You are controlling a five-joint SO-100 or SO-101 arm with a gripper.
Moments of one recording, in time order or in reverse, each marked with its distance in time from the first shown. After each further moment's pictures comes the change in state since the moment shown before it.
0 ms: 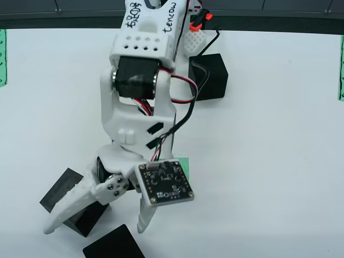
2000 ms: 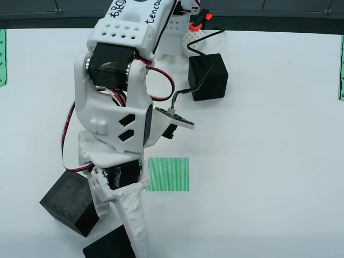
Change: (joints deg) arm 4.2 -1.9 -4.2 5.5 -106.2
